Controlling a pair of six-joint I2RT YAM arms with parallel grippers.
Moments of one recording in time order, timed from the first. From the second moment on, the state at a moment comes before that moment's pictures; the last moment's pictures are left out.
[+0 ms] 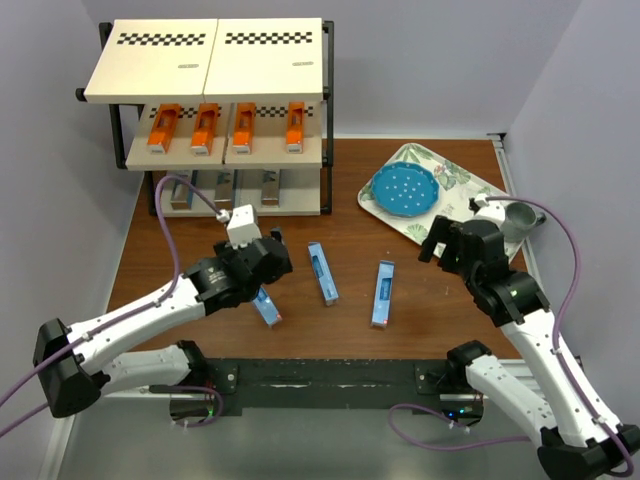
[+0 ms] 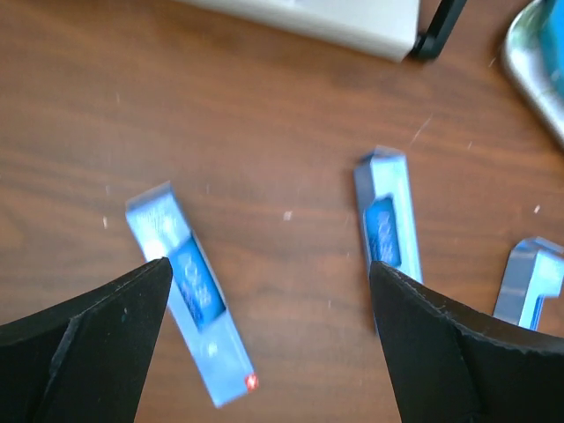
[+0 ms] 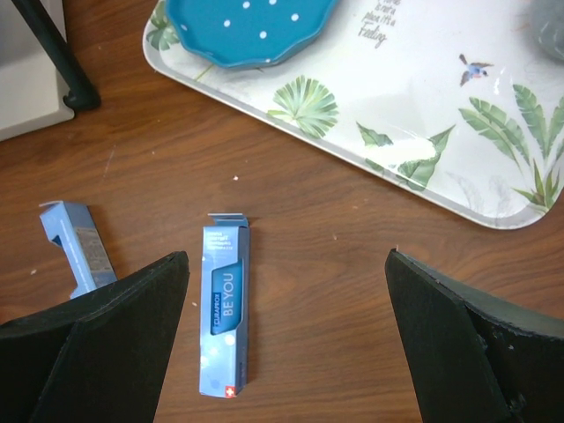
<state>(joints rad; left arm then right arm) -0.90 1.07 0.89 -0.68 -0.71 -0.93 0.38 0.74 0.88 -0.76 0.36 0.50</state>
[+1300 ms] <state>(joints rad) -1.20 1.38 0.61 -0.71 -0.78 -1.70 0.48 0.71 0.80 -0.74 0.35 0.50</state>
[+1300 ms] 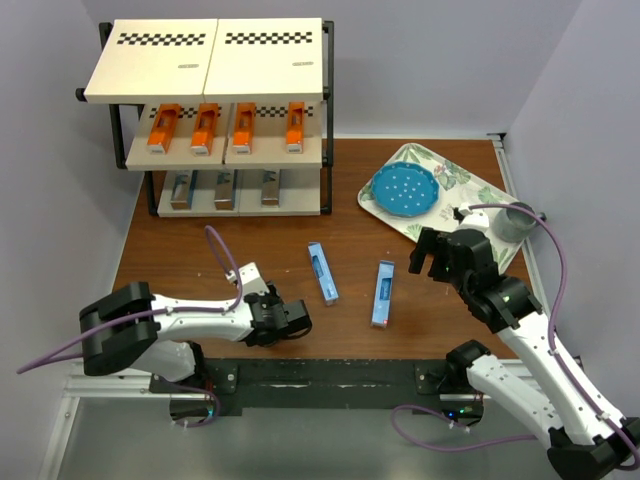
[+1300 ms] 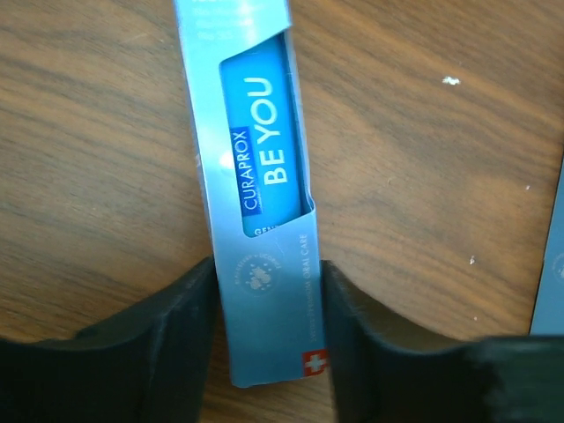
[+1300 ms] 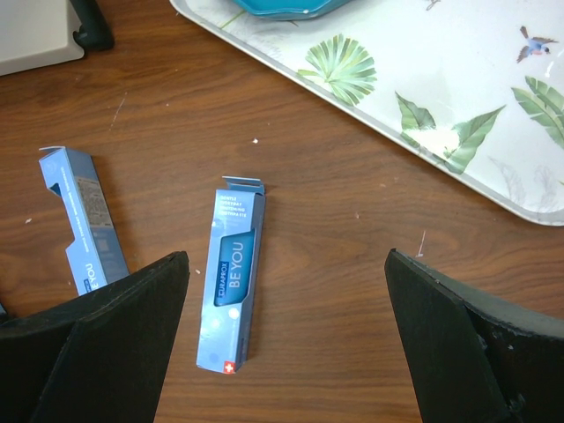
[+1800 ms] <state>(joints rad) -1.20 1.23 0.81 -0.90 -0.79 -1.60 0.48 0.71 0.80 -0.74 0.35 0.51</state>
